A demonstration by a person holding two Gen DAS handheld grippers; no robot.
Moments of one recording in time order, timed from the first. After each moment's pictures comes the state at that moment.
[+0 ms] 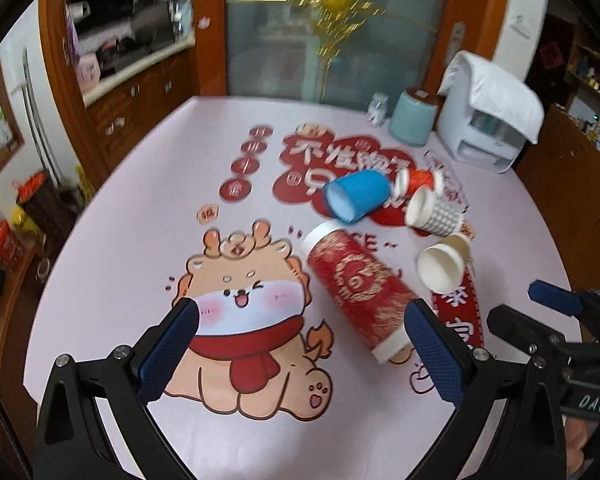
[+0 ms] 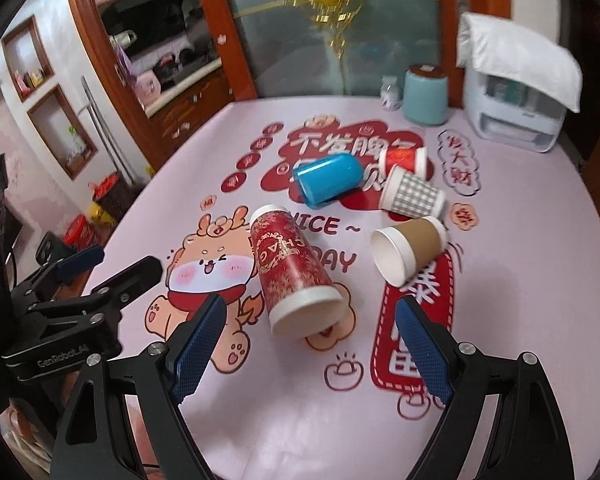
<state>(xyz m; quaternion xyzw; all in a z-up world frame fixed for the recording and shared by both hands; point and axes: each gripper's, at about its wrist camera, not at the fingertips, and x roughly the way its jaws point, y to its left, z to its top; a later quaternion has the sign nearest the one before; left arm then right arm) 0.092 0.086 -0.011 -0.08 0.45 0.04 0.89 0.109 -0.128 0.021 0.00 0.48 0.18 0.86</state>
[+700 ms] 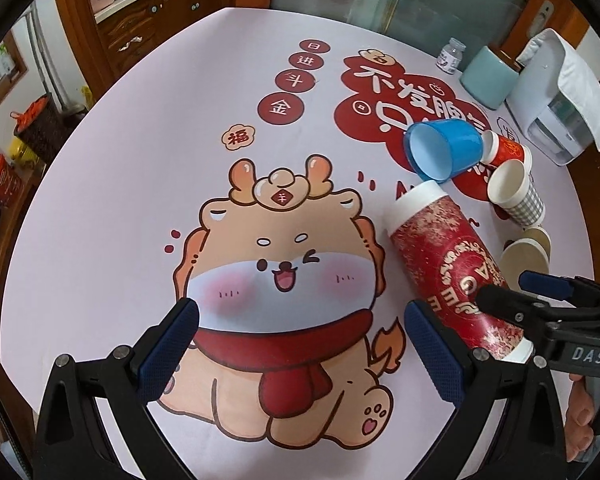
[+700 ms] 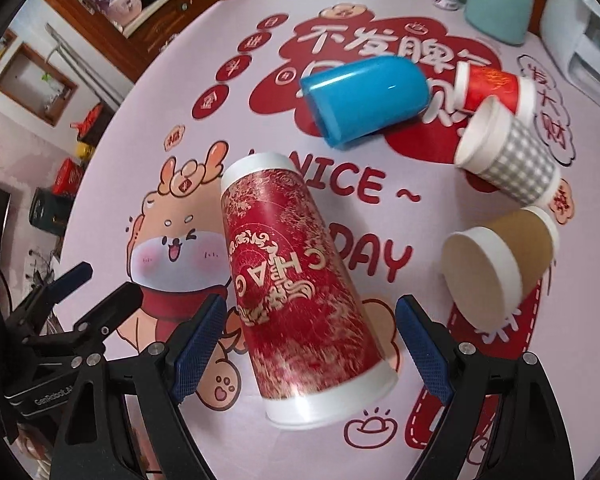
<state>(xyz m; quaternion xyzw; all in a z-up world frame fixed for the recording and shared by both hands) 0.153 0.146 -0.108 -0.13 0.55 0.08 0.82 0.245 -0.040 -0.107 -0.03 0.64 0.20 0.75</state>
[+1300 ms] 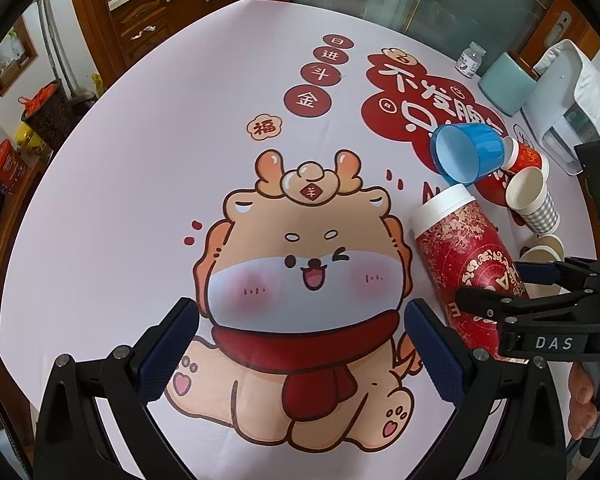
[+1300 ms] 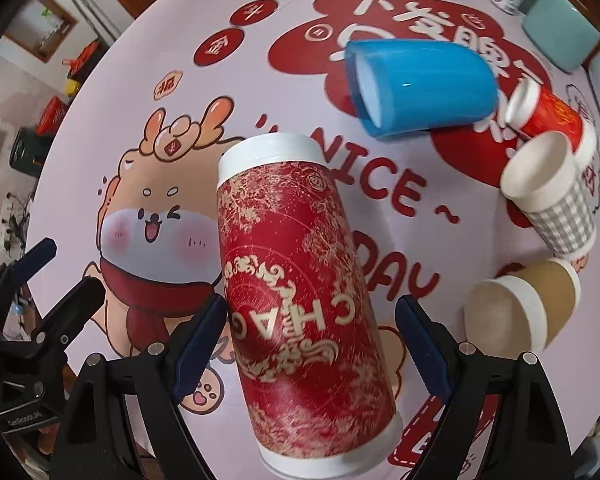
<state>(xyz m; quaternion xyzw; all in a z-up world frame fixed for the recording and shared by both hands) 0.151 0.166 -0.120 -0.14 0.56 0.10 0.81 0.264 0.011 -0.143 -0.13 0.68 0.21 0.69</state>
